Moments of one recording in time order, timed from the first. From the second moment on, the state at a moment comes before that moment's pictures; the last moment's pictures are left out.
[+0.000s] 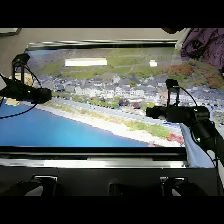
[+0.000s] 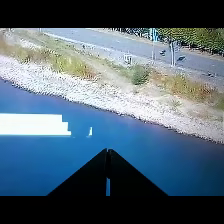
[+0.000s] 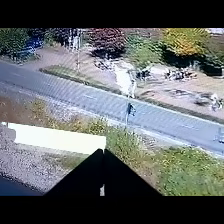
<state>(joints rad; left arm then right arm) -0.12 -1.18 1.40 1.50 -1.35 -1.67 0.19 -1.01 0.87 1.74 -0.84 -1.45</state>
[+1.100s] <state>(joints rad) -0.12 -1.18 1.40 1.50 -1.33 -1.67 0.19 -1.01 0.87 1.74 -0.84 -1.46</state>
